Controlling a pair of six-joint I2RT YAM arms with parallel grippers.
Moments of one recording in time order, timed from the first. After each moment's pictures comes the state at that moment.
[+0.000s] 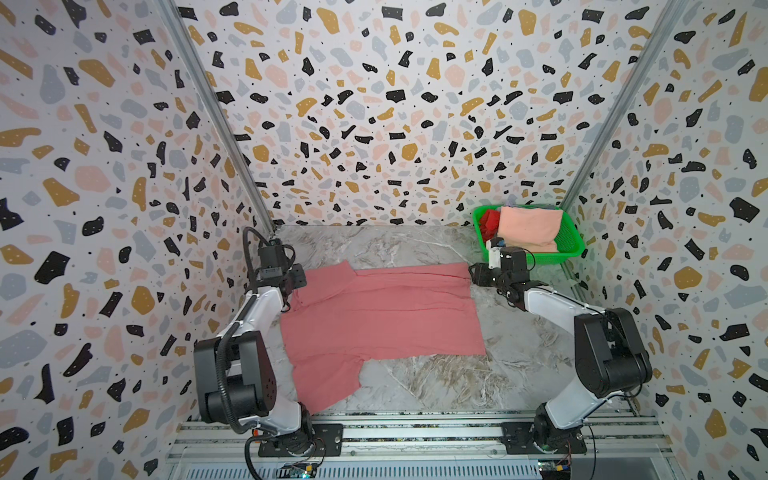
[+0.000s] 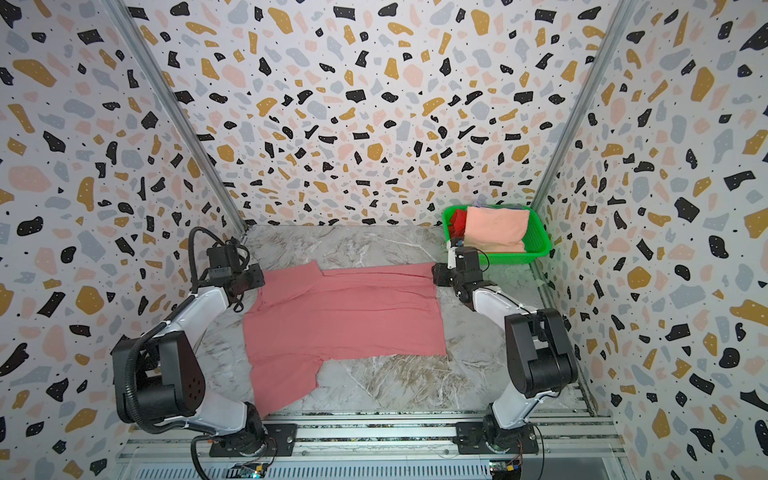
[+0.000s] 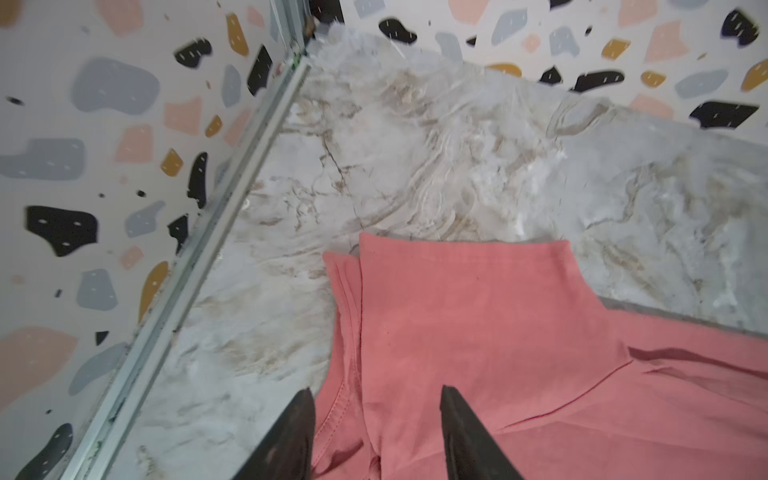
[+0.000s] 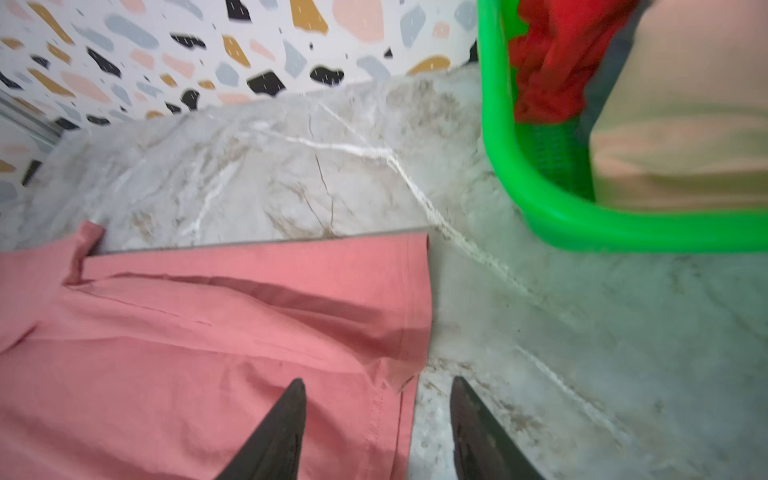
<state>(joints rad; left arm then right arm) 0.18 1.50 1.02 -0.22 -0.04 -0.11 0.22 1.63 0.98 0.08 -0.16 0.24</state>
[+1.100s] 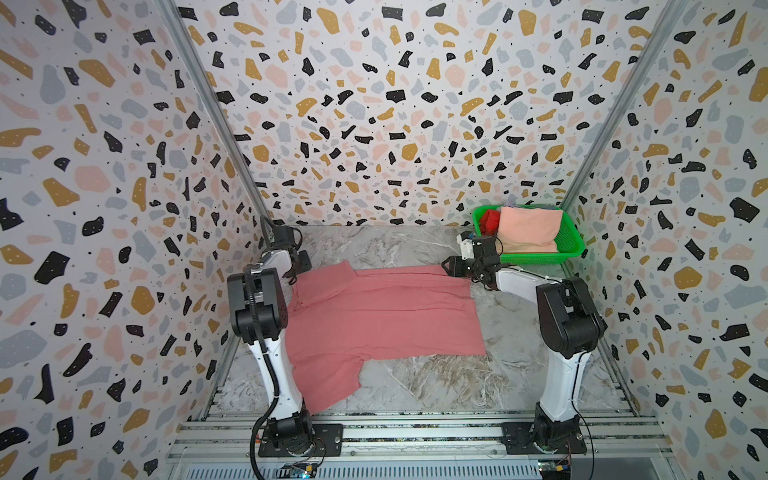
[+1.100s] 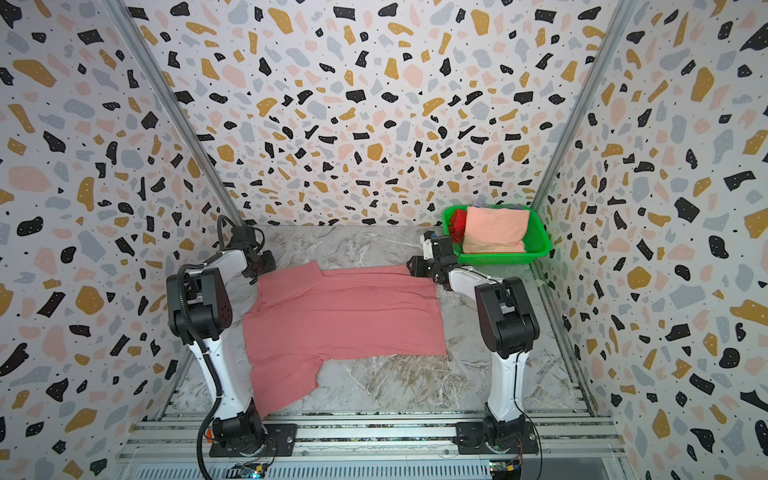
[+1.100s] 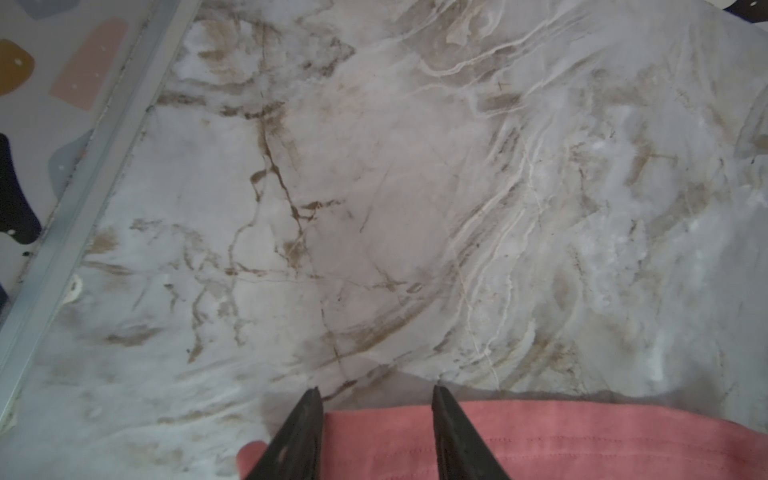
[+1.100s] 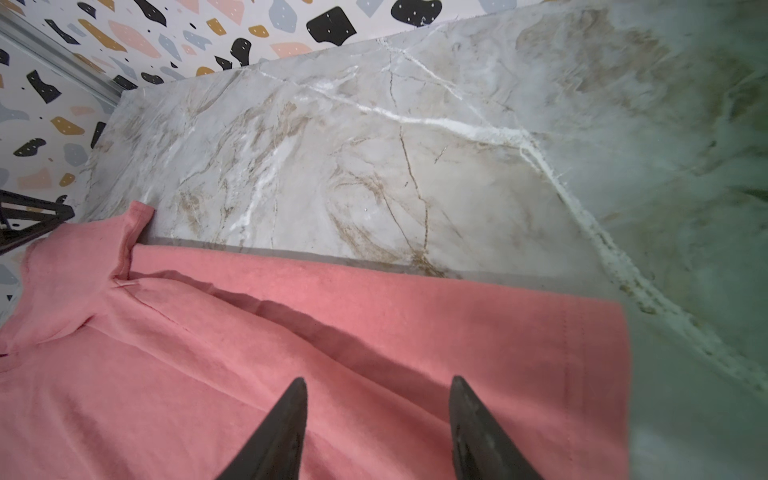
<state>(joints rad) 0.20 2.18 1.61 -0.41 -0.01 -0.17 0.31 1.99 1.30 0.02 -0.30 0.28</state>
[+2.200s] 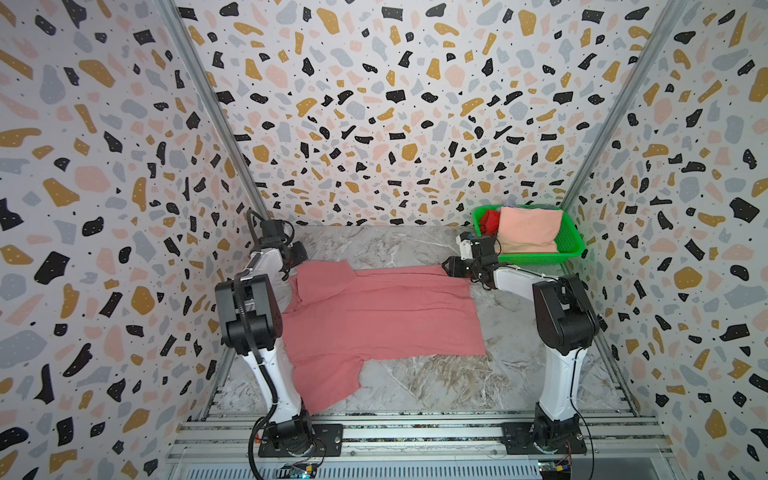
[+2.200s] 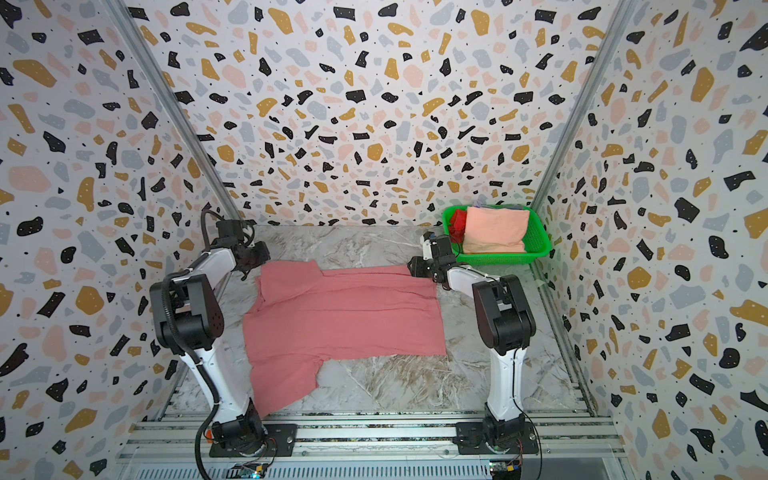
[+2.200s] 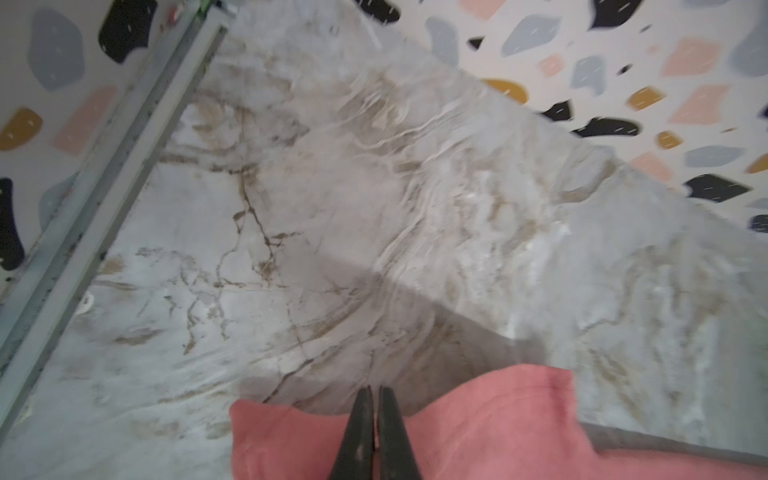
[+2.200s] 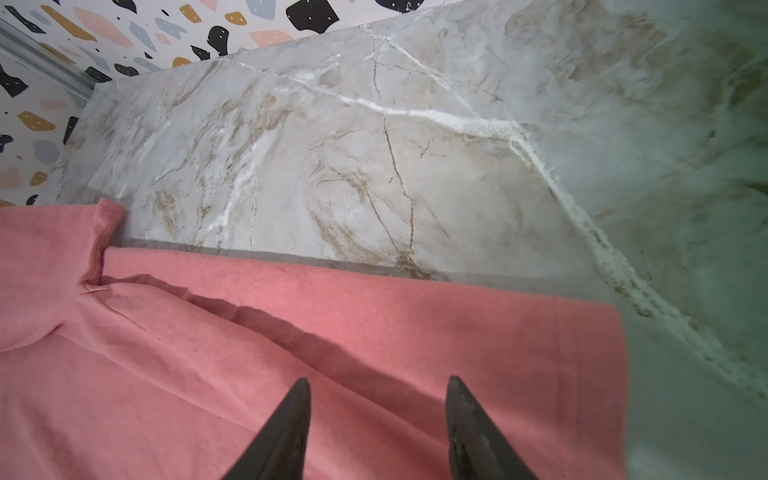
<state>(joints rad) 0.22 2.00 1.55 -0.39 0.19 -0.22 0.31 2.02 1.33 0.00 -0.28 0.28</state>
